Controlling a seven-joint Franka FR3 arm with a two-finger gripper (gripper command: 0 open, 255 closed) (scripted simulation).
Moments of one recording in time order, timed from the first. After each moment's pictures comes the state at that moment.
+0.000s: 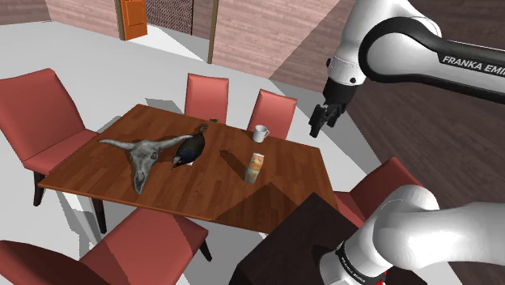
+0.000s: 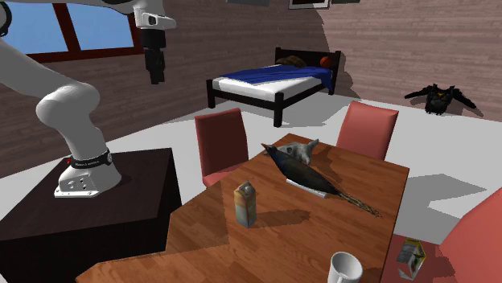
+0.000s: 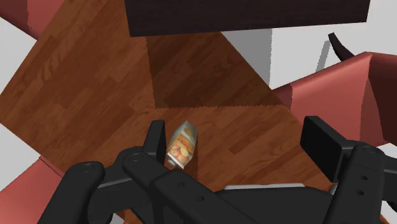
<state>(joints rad) -0.02 -0.81 0.01 -2.45 -0.12 1.61 0.05</state>
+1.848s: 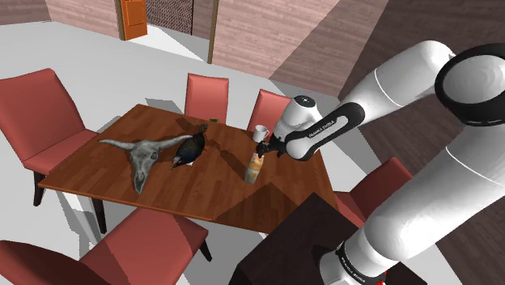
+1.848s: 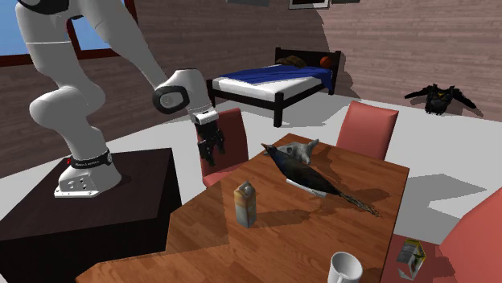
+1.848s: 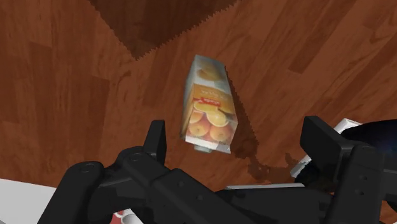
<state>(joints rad) -0.26 -0.01 0.02 -2.65 -0.35 2.88 0.59</state>
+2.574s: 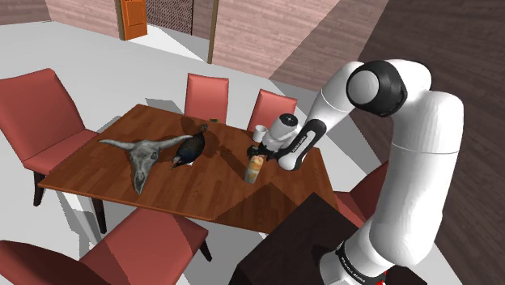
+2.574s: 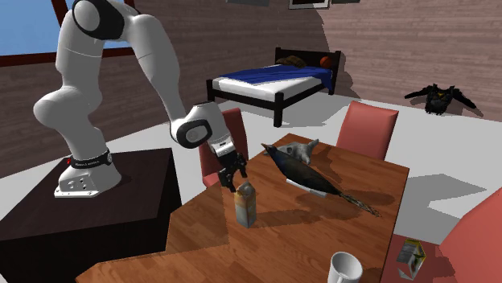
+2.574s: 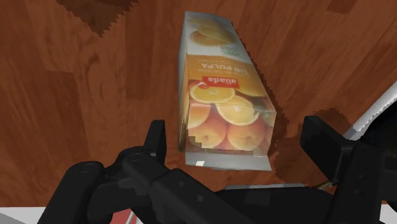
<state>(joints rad) -0.10 0.45 -0.24 -2.38 -0.62 3.19 0.99</state>
